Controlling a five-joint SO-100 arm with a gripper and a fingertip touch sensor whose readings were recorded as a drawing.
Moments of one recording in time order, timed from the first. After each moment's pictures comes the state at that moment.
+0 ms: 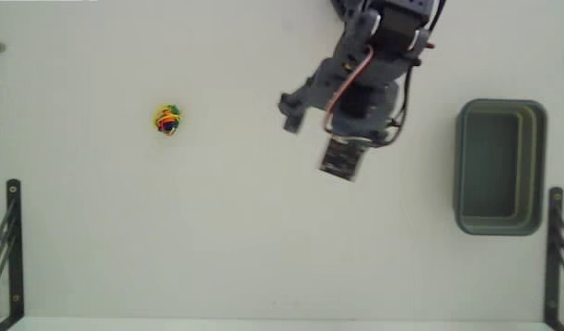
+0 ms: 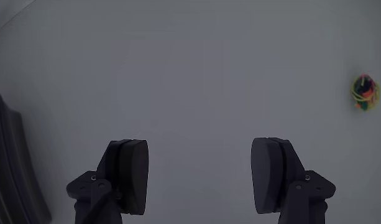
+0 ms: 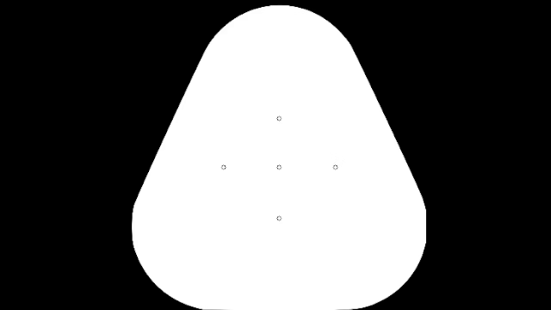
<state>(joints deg) 20.0 140.1 114.3 81.8 -0.2</state>
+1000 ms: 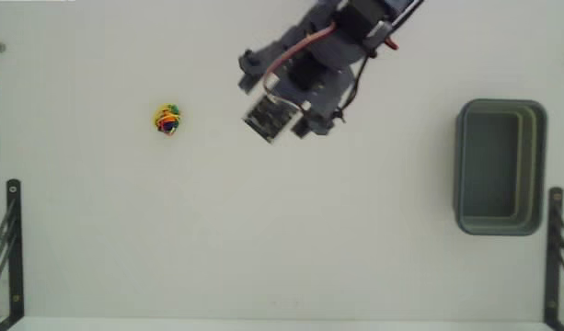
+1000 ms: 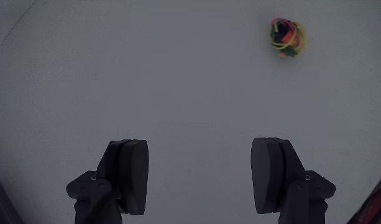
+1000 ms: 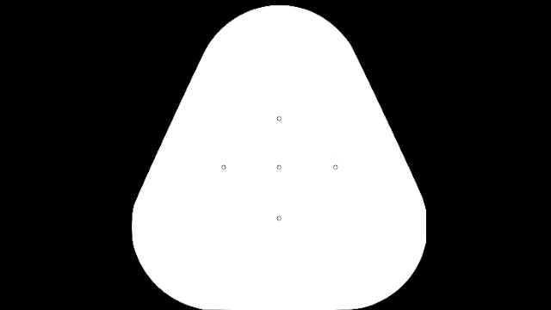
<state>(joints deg) 40.3 140.1 114.3 81.8 -0.3</state>
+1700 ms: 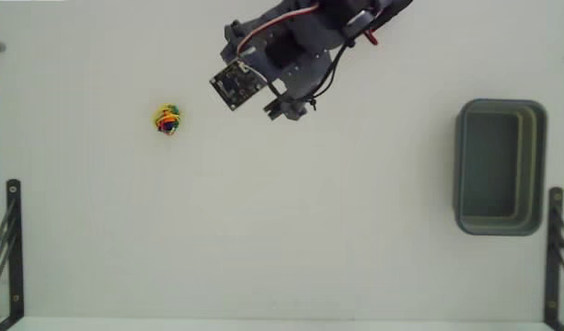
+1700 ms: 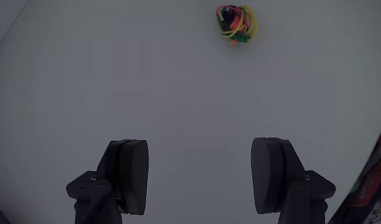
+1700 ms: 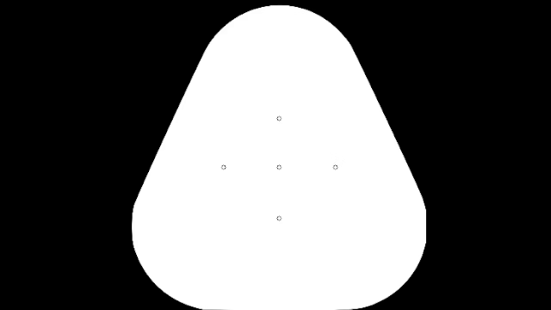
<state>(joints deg) 49.8 140.1 114.3 81.8 -0.3</state>
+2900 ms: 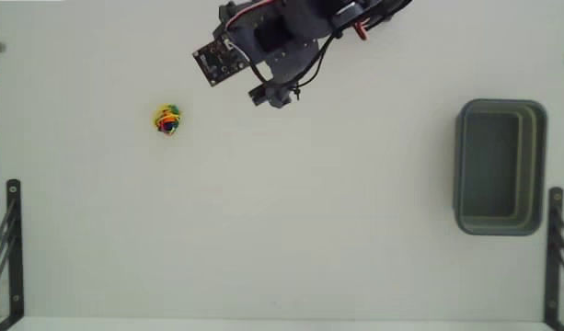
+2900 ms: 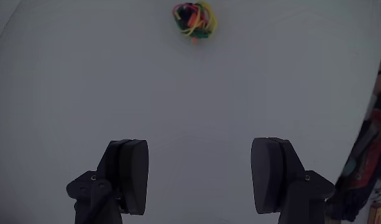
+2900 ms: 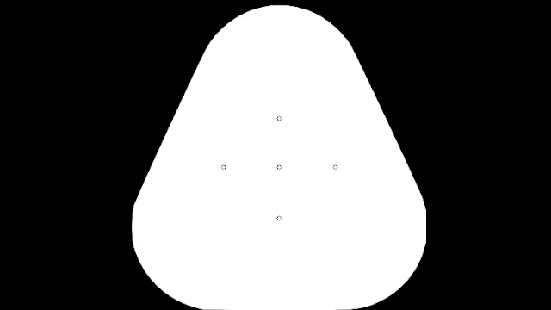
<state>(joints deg) 57.3 140.1 114.3 81.8 -0.2</state>
